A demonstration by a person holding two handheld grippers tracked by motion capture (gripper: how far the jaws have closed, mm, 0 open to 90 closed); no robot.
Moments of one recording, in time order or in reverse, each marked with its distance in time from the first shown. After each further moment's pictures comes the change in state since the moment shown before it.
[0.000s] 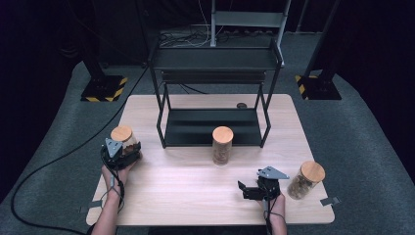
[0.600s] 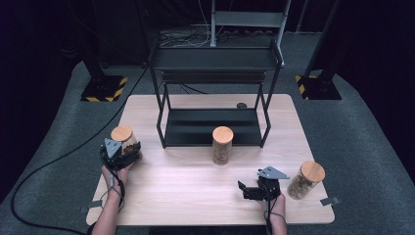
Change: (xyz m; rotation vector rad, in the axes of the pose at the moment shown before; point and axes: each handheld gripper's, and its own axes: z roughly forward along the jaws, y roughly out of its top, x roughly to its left) left arm 0.002 -0.001 0.000 -0.013 -0.023 -0.004; right arm 0.000 0.000 0.000 -0.004 0.005 0.002
